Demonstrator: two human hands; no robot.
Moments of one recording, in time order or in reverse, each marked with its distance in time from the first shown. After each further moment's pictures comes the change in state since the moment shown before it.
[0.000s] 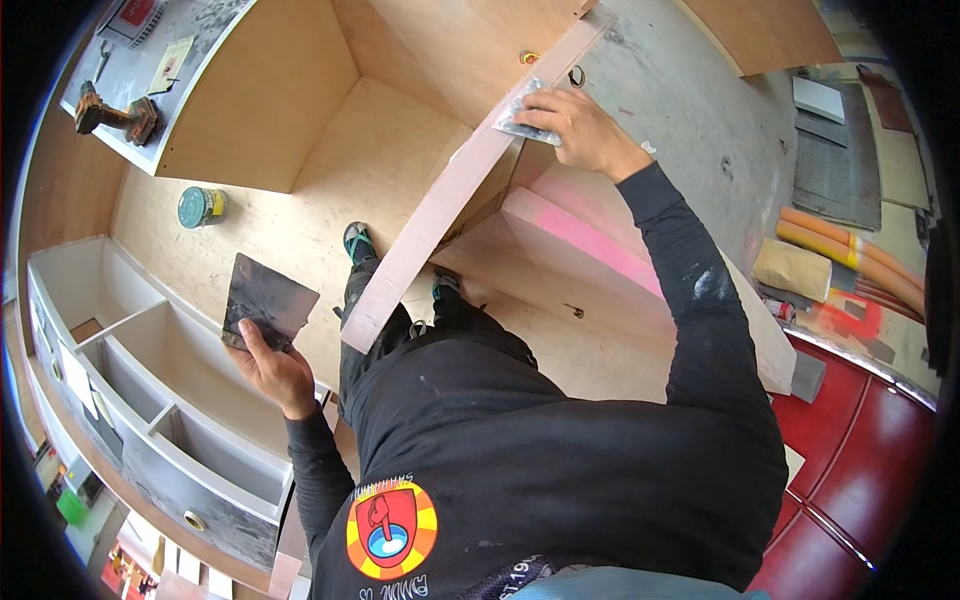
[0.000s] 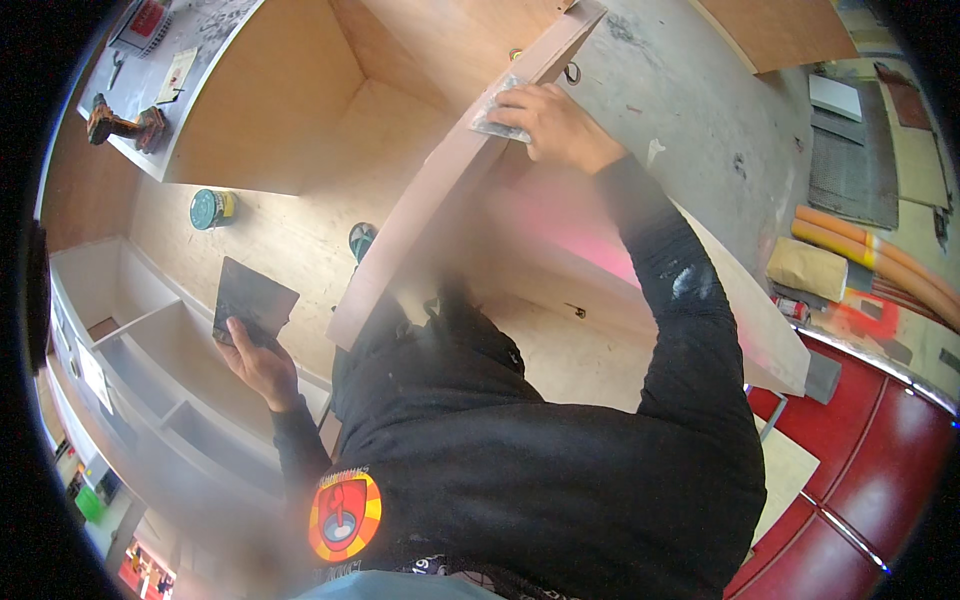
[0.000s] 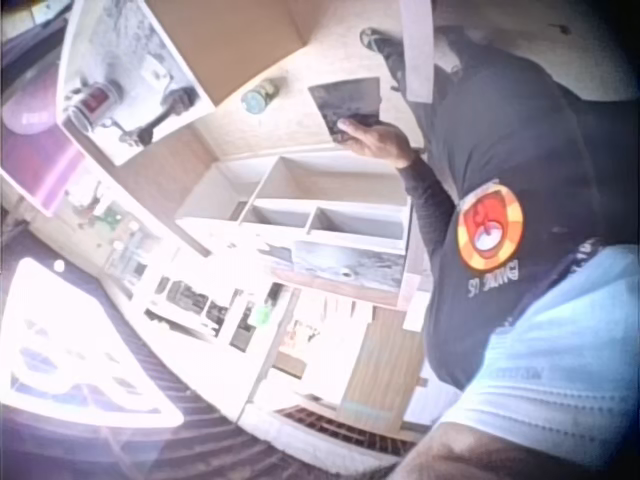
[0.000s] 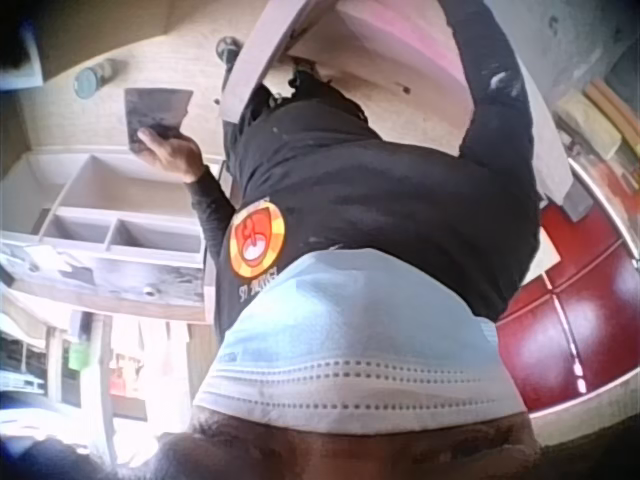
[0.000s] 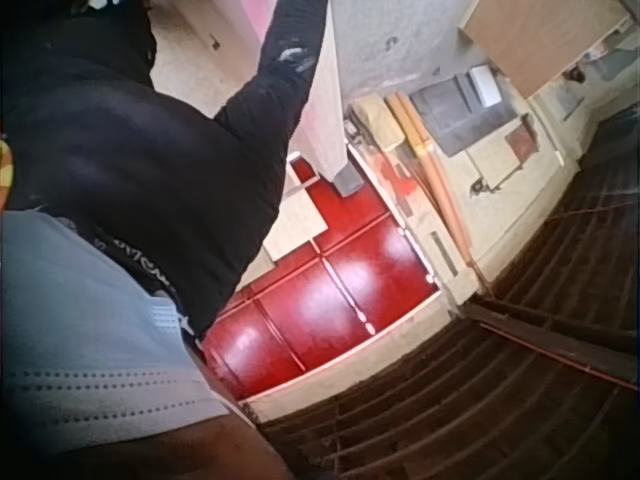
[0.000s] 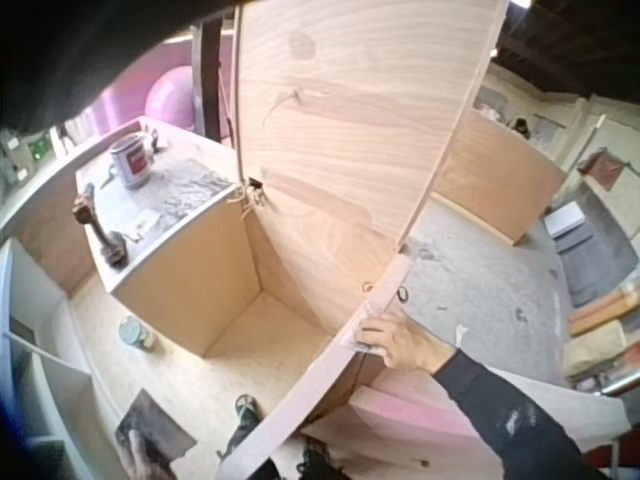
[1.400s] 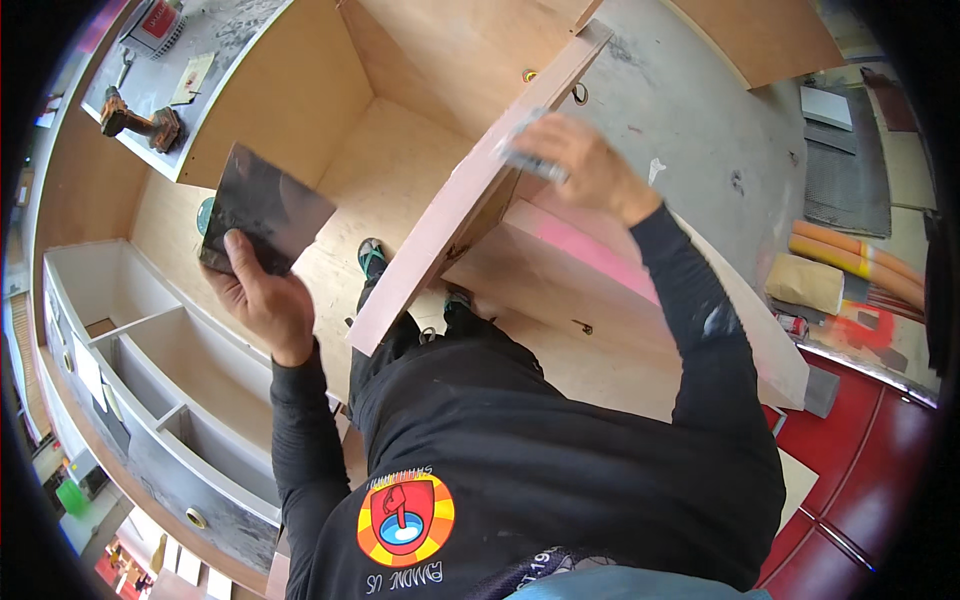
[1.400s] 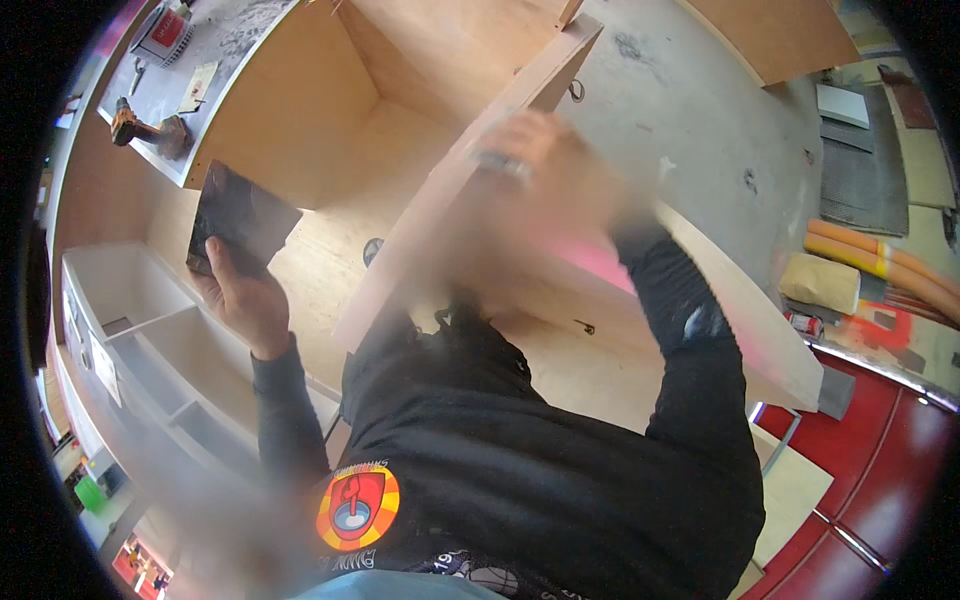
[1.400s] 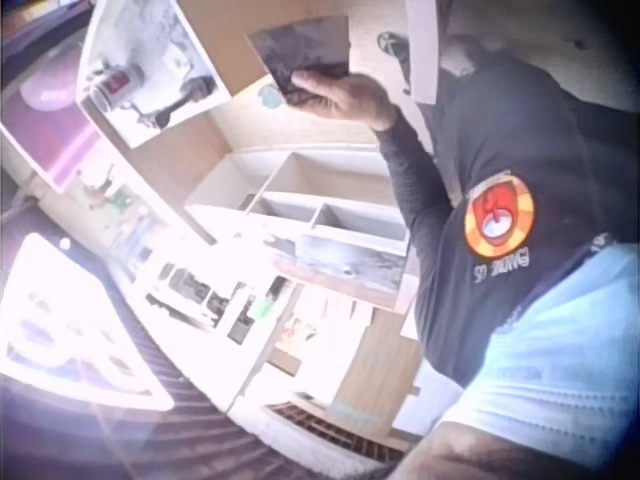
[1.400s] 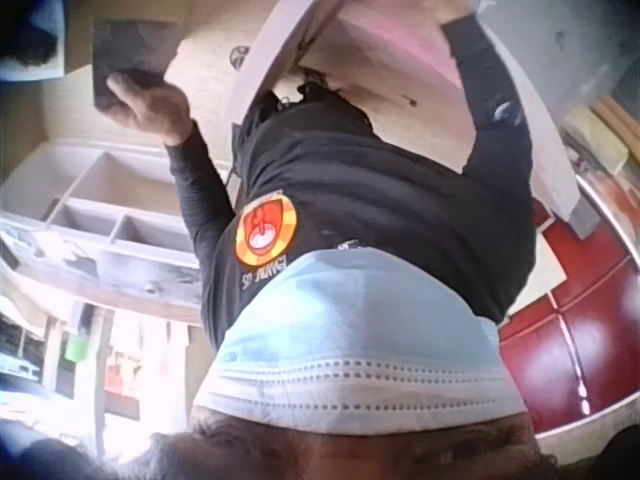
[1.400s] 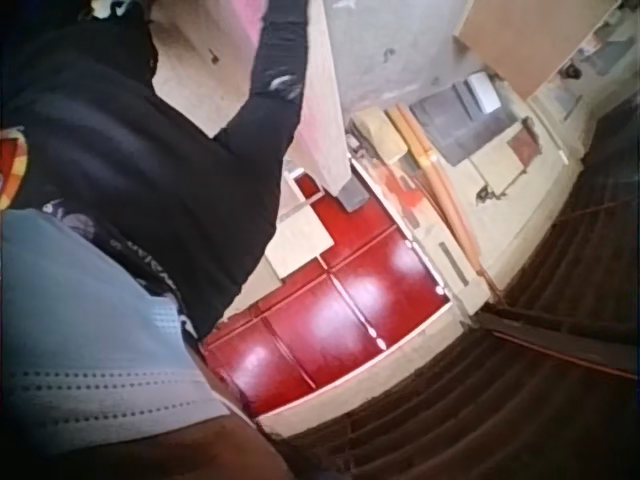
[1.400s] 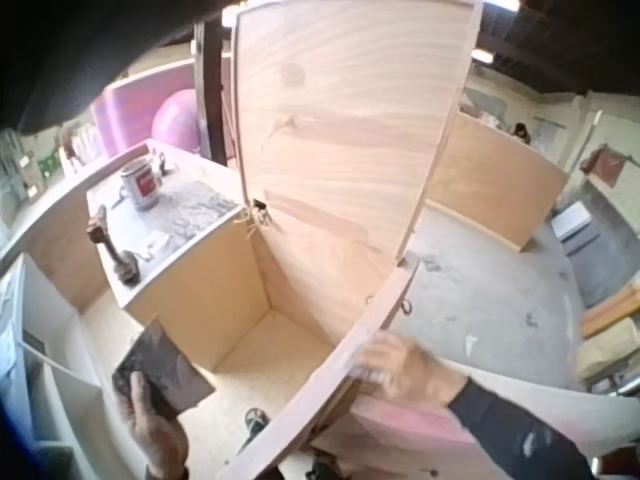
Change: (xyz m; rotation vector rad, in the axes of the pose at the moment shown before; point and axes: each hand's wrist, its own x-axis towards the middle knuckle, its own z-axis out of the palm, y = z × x) left_hand 0.027 0.051 0.106 -0.248 -0.181 0.304; right_hand -0.011 -0.056 -0.029 0.193 0.206 0.046
